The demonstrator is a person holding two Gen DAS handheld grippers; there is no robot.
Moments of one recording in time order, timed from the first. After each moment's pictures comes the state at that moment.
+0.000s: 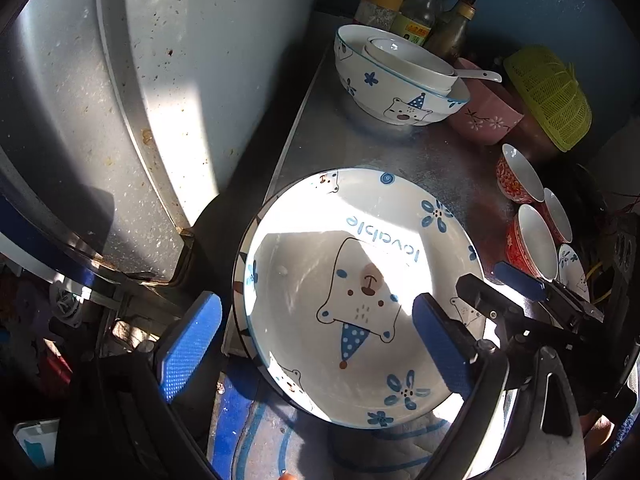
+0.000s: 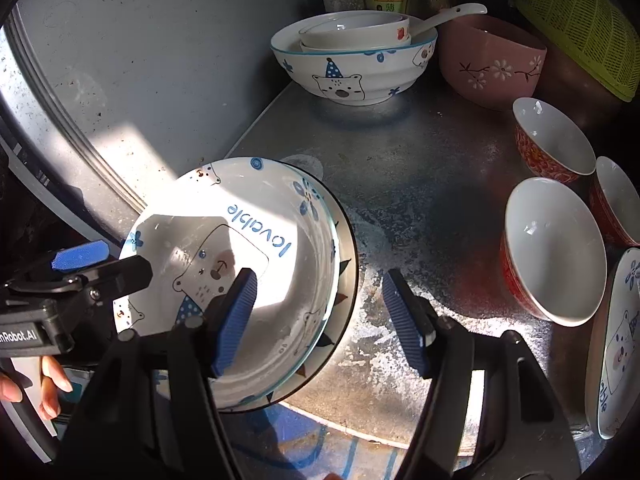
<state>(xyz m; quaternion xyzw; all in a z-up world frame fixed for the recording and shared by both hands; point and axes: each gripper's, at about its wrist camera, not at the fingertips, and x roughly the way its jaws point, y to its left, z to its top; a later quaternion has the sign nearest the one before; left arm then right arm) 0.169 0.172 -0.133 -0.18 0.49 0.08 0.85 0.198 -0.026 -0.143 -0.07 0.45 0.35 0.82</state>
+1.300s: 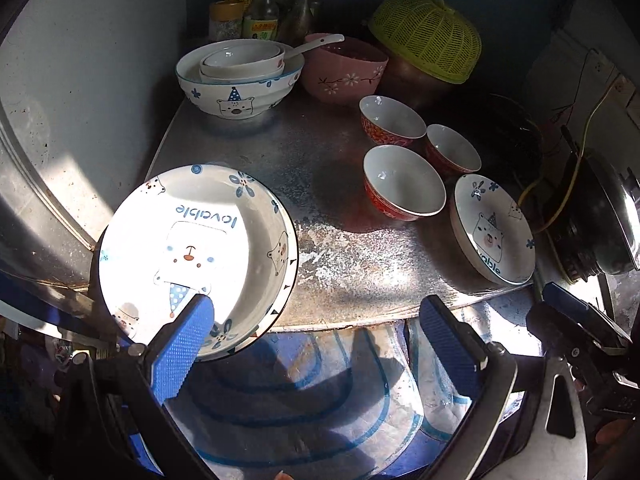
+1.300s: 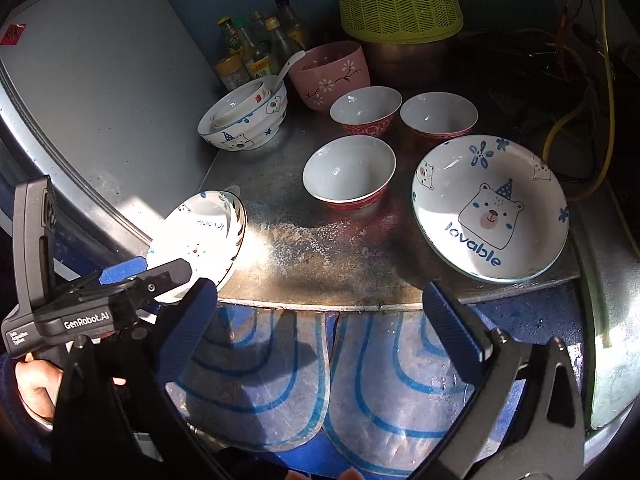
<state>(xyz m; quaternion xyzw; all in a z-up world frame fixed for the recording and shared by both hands) 0.157 0.015 -0.084 -0.10 0.49 -0.02 0.87 0.139 -0.244 -0.082 0.09 0.44 0.25 0.86</state>
